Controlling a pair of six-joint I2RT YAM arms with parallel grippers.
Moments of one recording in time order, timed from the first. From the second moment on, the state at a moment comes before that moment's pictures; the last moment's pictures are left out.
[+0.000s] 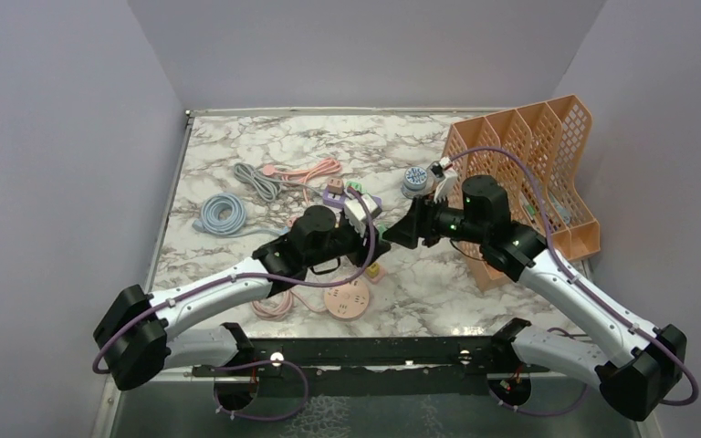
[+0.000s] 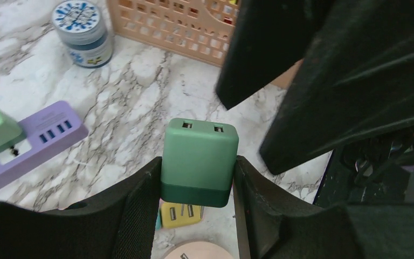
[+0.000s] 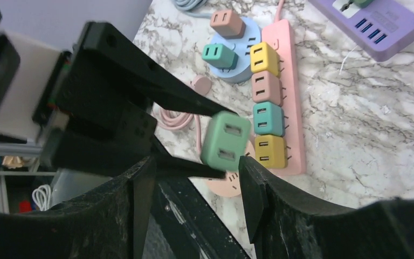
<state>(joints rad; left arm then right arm) -0.88 1.14 0.72 0.14 0.17 -0.18 0.62 1.00 0.87 -0.26 -0.41 0.54</state>
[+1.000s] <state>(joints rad) -0.99 1.16 0.64 0.32 0.16 0.10 0.62 1.07 0.84 -0.33 -0.47 0.57</state>
